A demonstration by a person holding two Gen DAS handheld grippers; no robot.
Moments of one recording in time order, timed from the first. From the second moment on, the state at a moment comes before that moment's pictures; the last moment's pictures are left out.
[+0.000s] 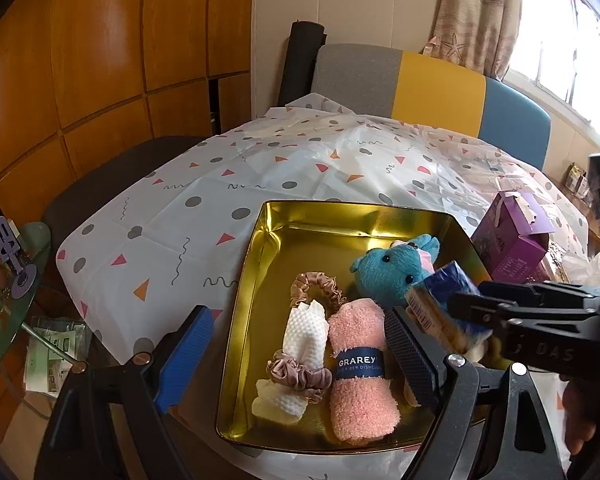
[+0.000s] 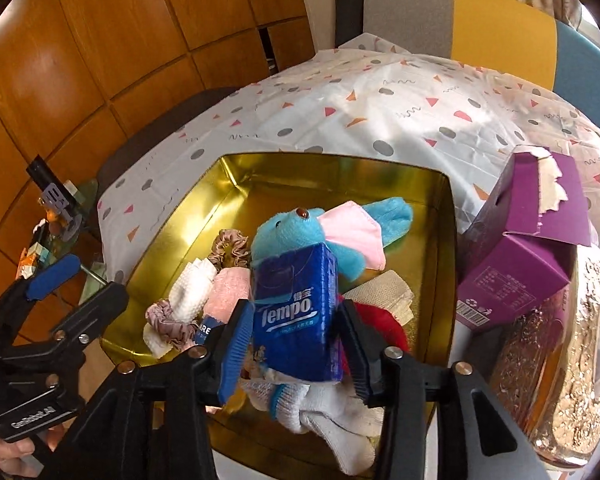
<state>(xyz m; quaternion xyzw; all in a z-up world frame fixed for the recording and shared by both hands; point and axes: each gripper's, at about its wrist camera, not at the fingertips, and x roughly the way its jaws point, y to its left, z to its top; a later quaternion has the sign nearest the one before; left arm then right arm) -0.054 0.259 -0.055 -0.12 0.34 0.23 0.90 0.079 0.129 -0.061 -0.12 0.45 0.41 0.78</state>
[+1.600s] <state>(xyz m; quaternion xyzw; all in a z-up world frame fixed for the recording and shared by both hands) -0.026 0.154 -0.021 0.00 0.33 0.13 0.93 0.160 -0.261 -0.044 0.04 0.37 0.00 0.93</state>
